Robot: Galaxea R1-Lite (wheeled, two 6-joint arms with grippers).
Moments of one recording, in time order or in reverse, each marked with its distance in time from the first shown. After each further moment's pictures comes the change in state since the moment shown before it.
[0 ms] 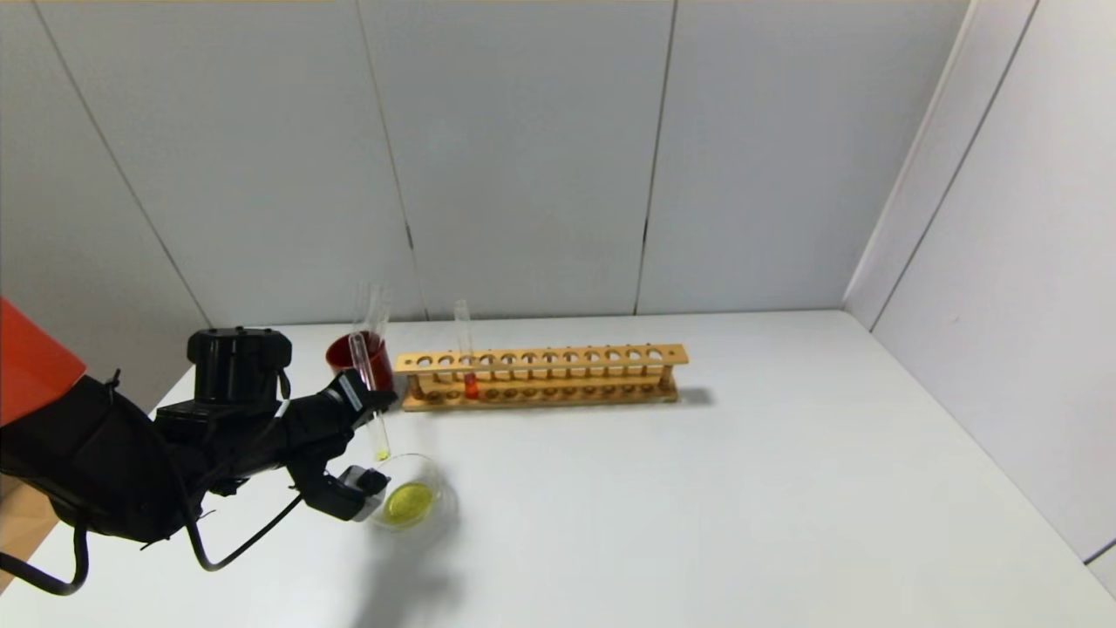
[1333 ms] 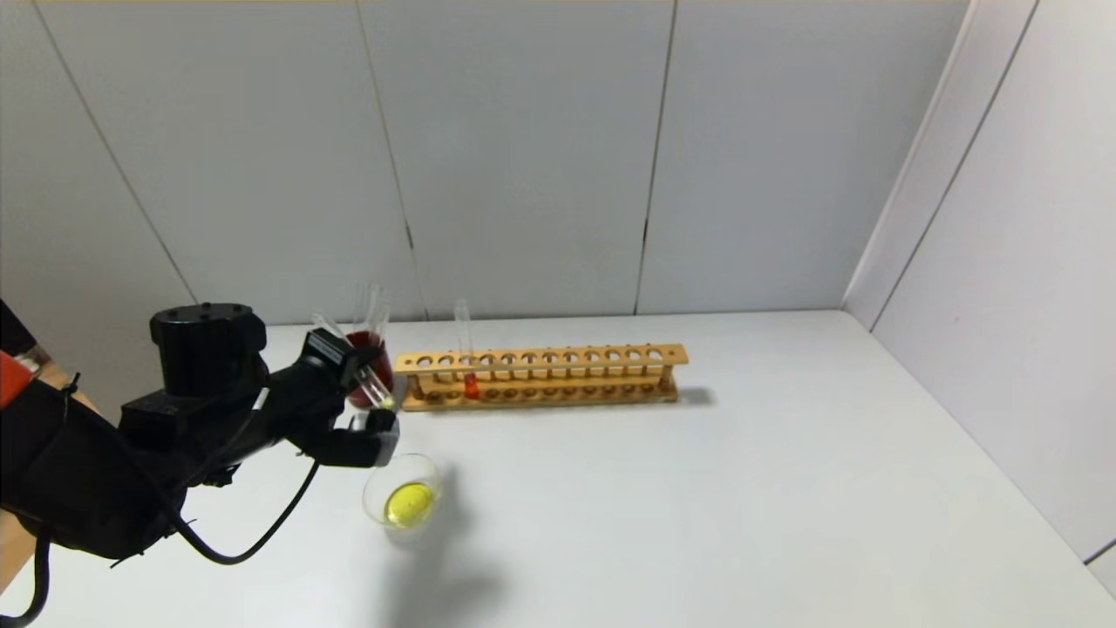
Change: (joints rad) left arm -0.034 -0.095 0.035 -0.143 0.134 -0.373; right arm 0.000 0.000 0.000 0.000 0.000 0.000
